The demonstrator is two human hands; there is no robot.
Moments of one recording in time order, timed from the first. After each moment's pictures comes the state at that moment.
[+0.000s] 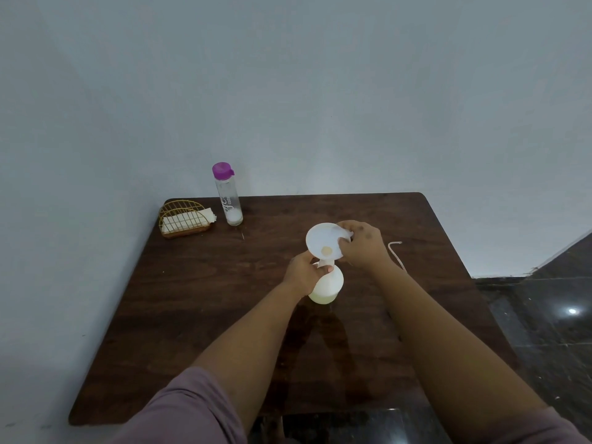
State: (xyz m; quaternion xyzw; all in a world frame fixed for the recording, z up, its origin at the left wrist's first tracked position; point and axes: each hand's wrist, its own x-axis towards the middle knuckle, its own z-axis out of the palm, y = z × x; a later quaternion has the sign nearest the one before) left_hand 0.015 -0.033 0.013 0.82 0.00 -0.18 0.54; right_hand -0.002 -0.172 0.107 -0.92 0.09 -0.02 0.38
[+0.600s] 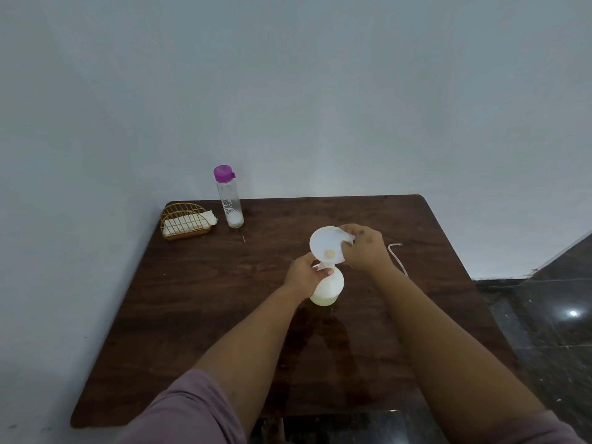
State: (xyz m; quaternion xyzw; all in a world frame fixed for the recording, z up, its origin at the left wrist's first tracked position) left_hand 0.011 -0.032 0.014 0.82 0.00 -0.17 0.54; right_hand -0.006 -0.171 0.107 -0.92 0.09 -0.01 0.38
